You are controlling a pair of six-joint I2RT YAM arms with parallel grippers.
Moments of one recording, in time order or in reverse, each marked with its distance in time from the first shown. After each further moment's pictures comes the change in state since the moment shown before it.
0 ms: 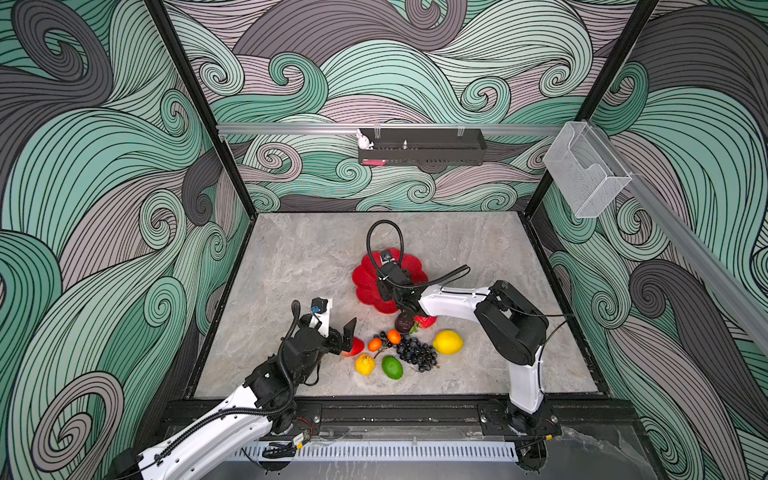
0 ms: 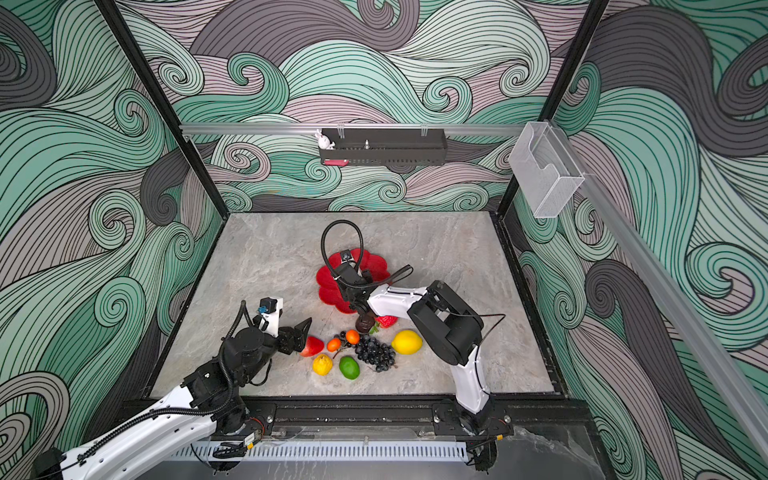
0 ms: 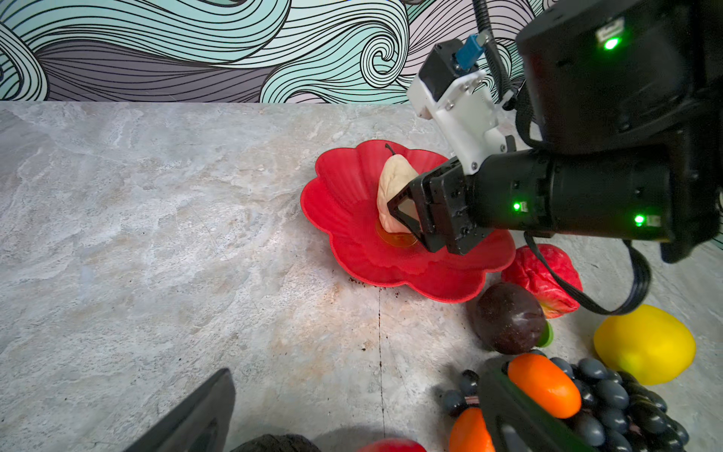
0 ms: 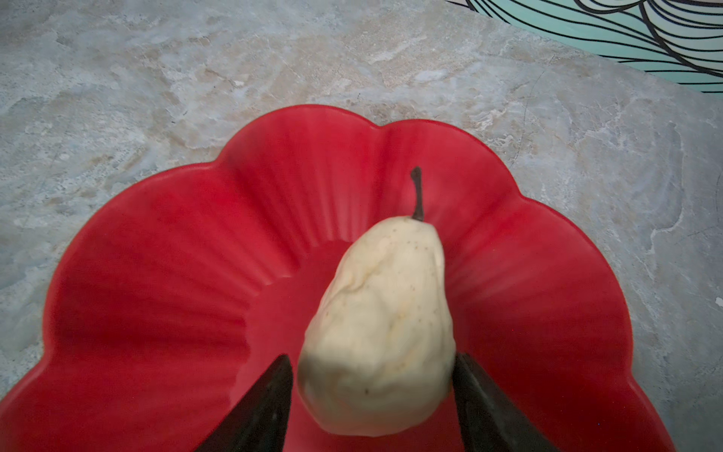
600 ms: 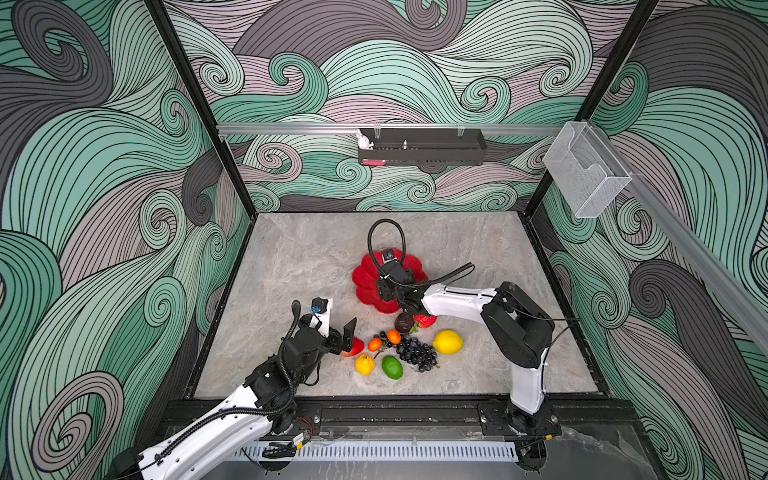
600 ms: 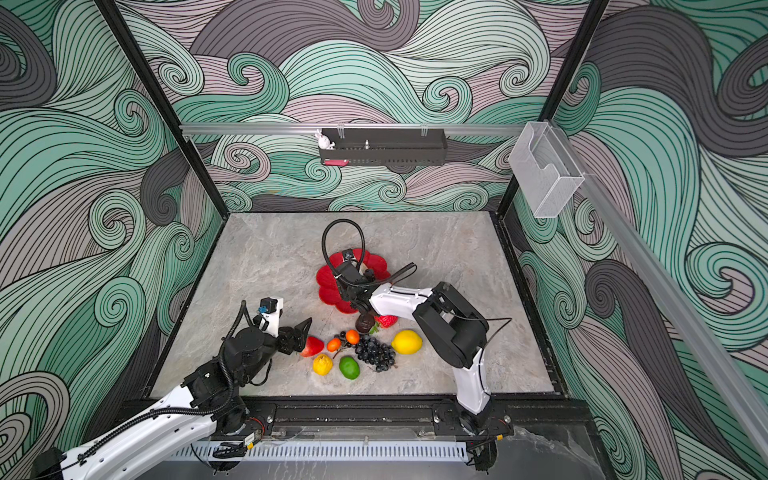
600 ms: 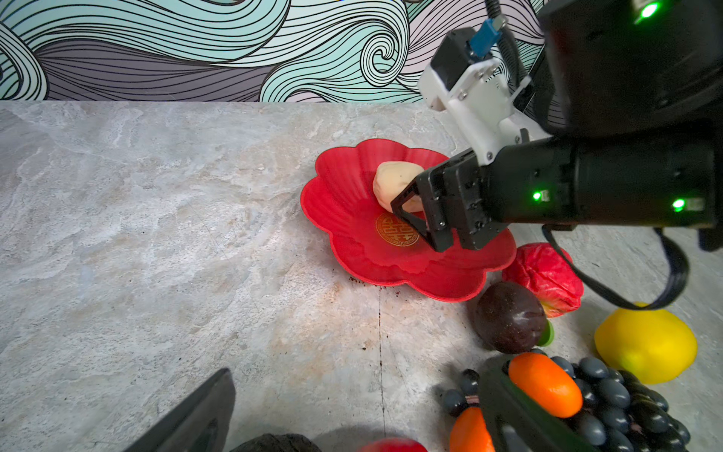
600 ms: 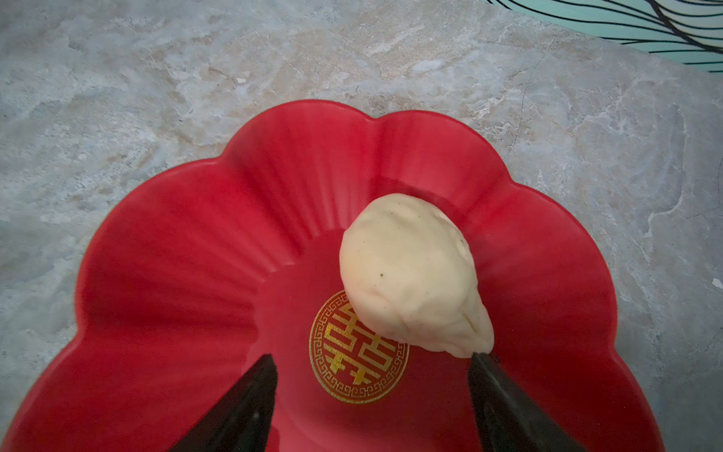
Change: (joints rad) left arm 0.000 0.008 0.000 0.004 0.000 0.001; right arm -0.016 -0.065 -0.002 -0.083 -0.049 0.068
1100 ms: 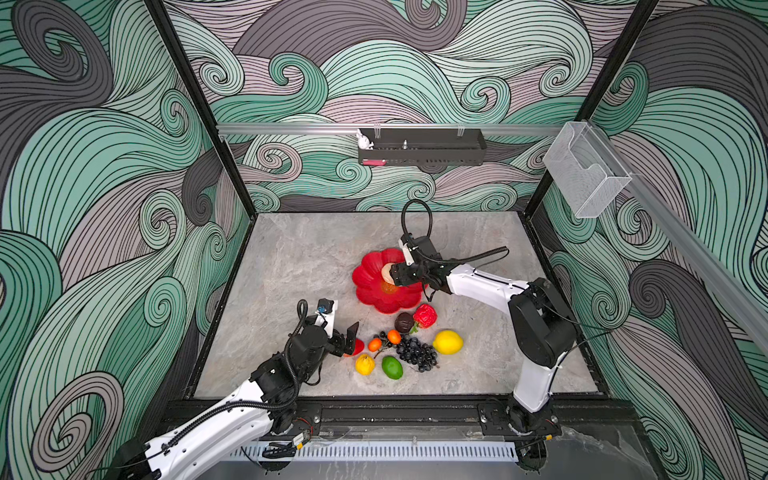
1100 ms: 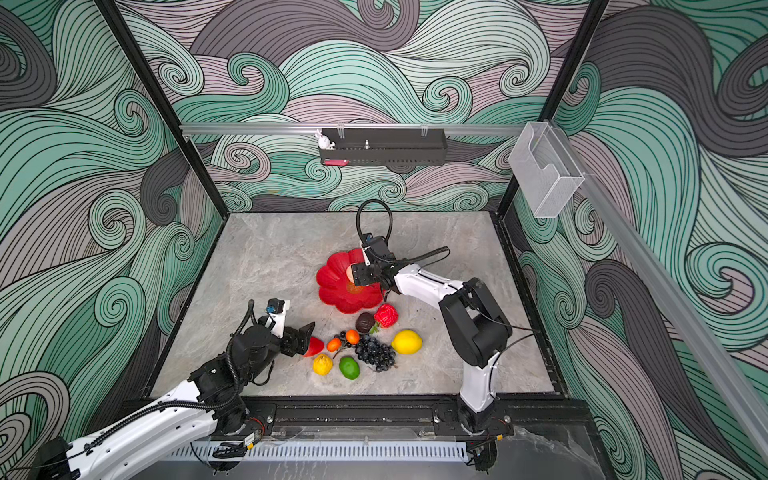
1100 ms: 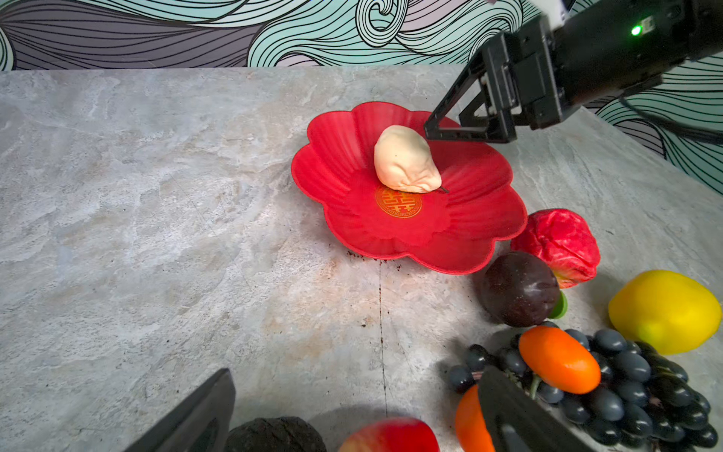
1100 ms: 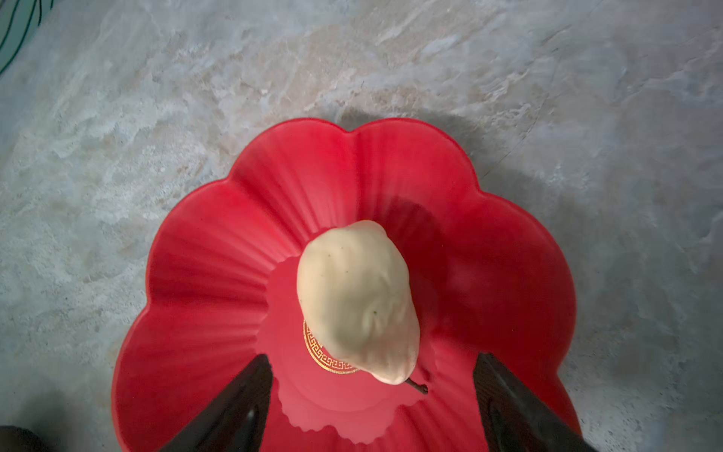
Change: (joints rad) left arm 0.000 0.074 0.001 0.002 0.030 0.000; right arm -0.203 -0.048 0.063 -0.159 -0.433 -0.098
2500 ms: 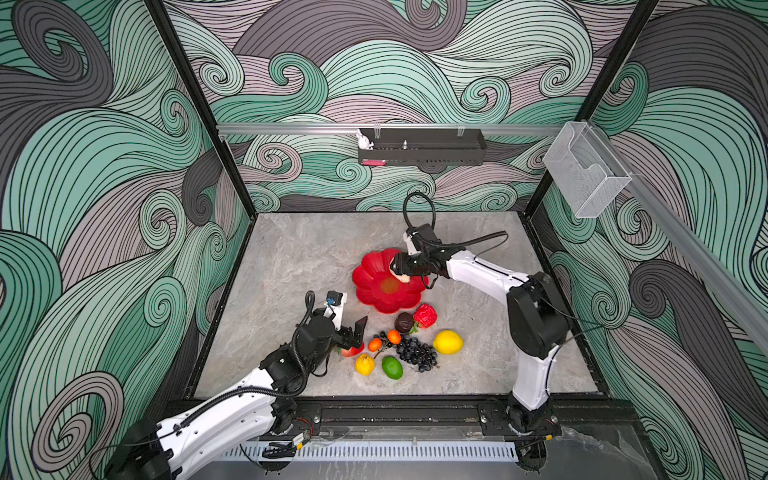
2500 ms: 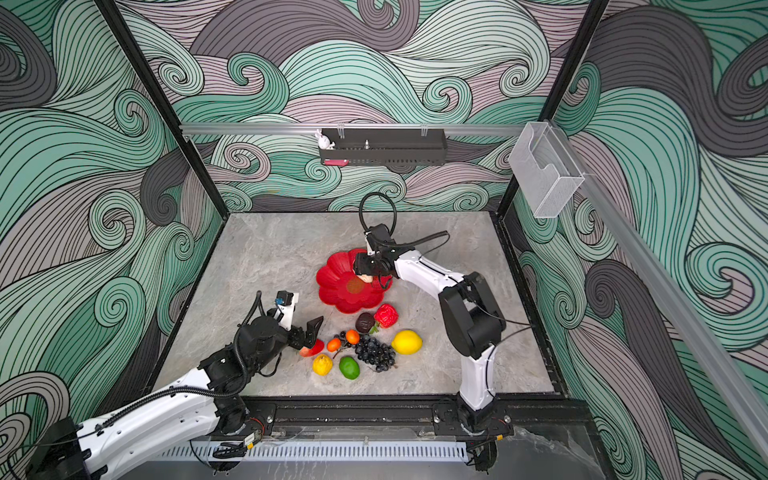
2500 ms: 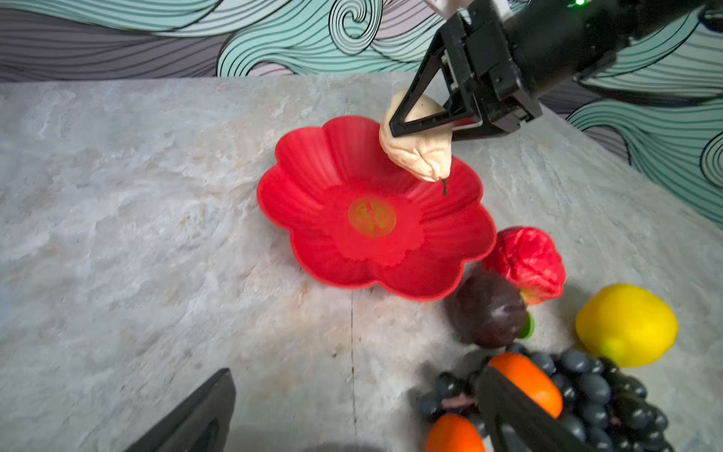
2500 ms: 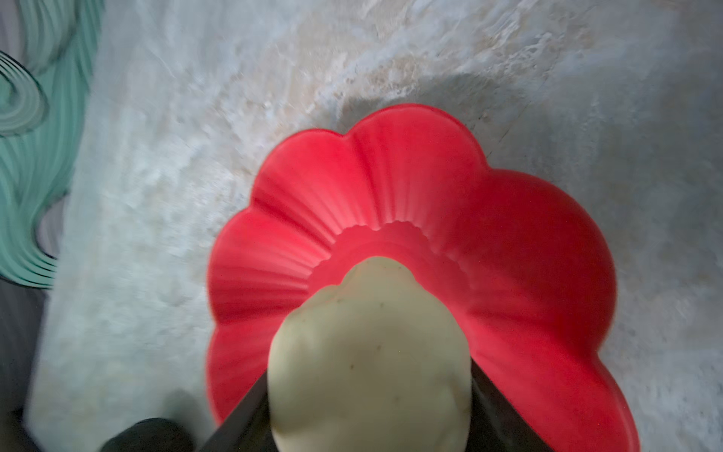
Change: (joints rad) left arm 0.000 0.230 0.129 0.138 0.059 0.012; right arm -0.063 -0.024 0.121 -0.149 -0.146 0.321
